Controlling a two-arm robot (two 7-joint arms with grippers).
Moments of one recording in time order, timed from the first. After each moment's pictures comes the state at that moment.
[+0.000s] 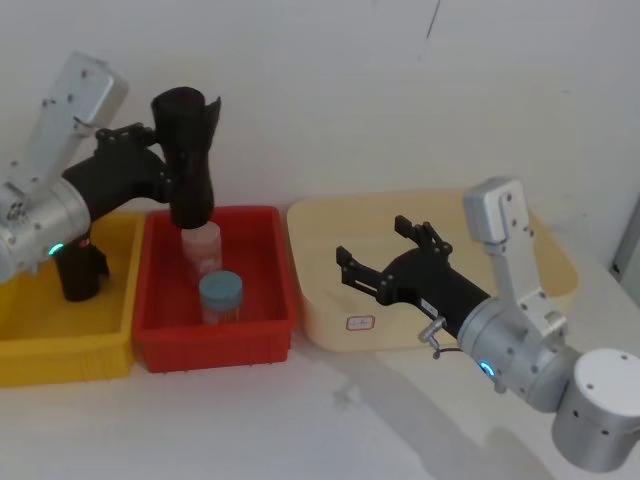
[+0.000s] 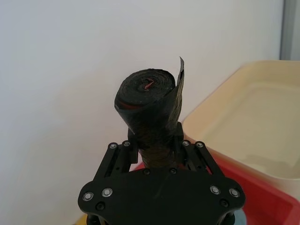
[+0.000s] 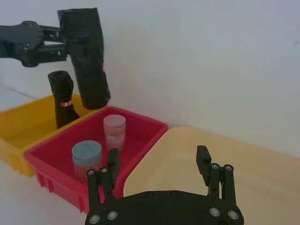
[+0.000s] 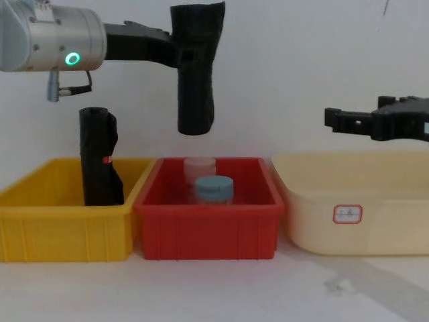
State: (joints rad) left arm -0.72 0.30 0.45 -1.33 -0.21 0.15 -0.45; right arm 0.22 0.36 -0.27 -1.68 0.29 0.17 0.25
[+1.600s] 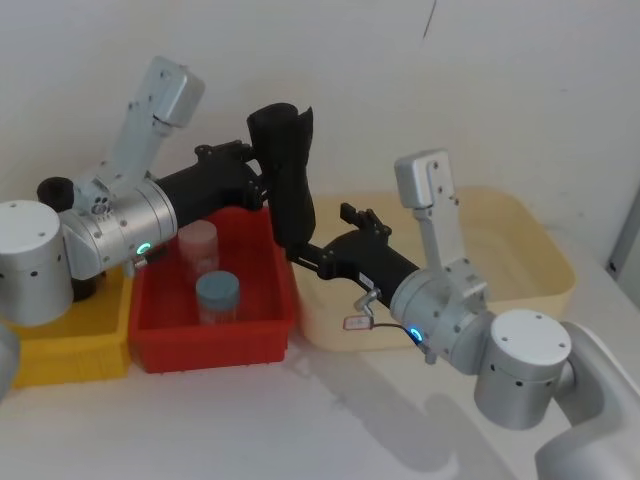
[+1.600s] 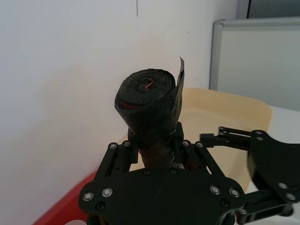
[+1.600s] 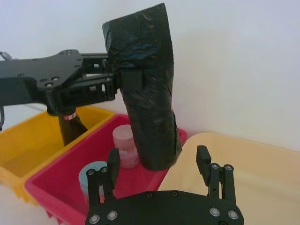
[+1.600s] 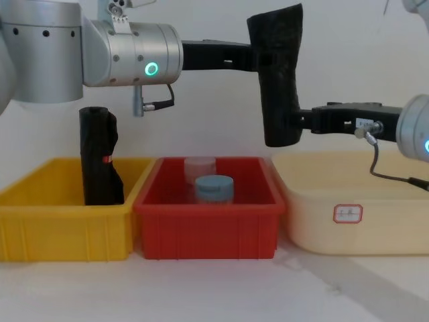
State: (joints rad) left arm -0.82 0.15 0.51 -1.12 -0.35 0.12 -0.59; right arm 0.38 0.21 -0.32 -1.50 0.28 0.22 0.24
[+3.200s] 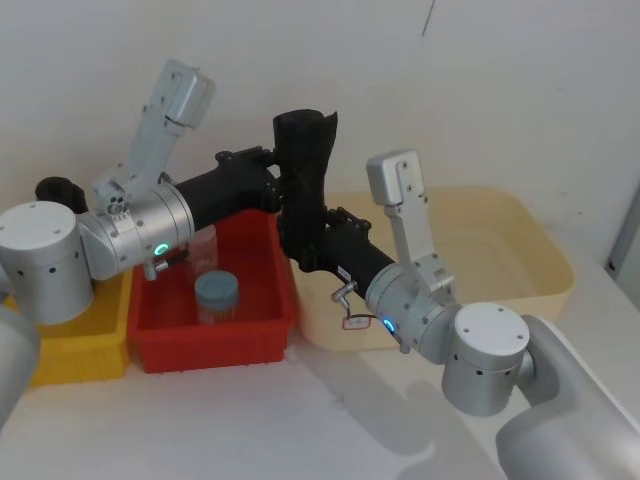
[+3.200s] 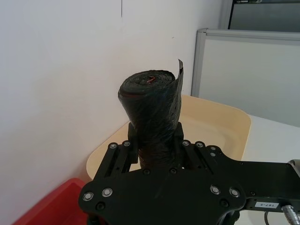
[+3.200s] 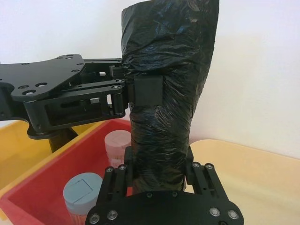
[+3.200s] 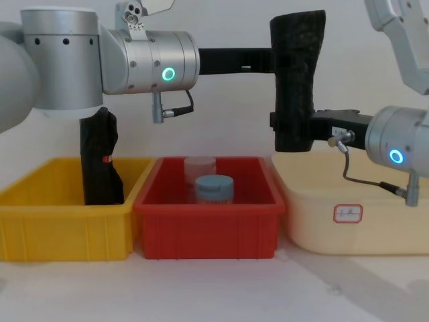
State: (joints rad) left arm -0.85 0.11 0.53 -1.04 -0.43 0.11 -0.64; right arm 0.46 0.14 -0.33 -1.33 0.22 0.13 0.24
